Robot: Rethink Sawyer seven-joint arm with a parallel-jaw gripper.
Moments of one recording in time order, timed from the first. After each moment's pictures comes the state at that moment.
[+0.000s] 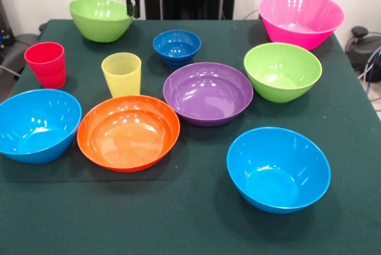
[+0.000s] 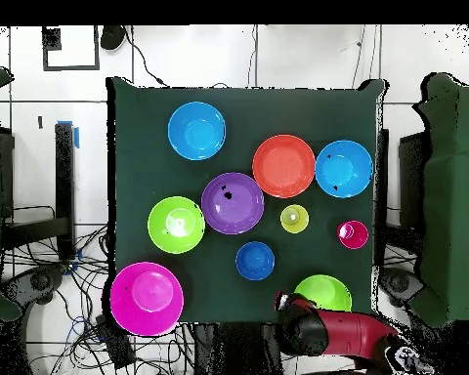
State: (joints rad) arm -0.68 -0.59 -0.05 2.09 -0.65 0.09 1.98
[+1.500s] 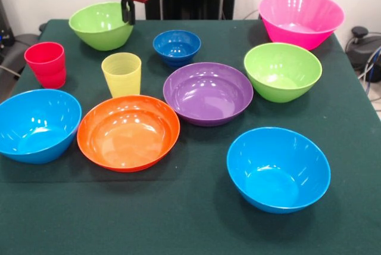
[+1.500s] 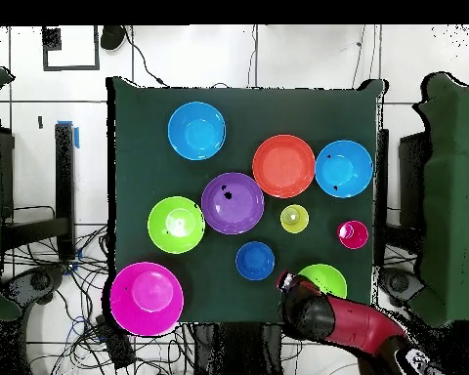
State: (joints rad) arm -0.70 -0.64 -0.01 2.09 -0.44 0.09 1.98
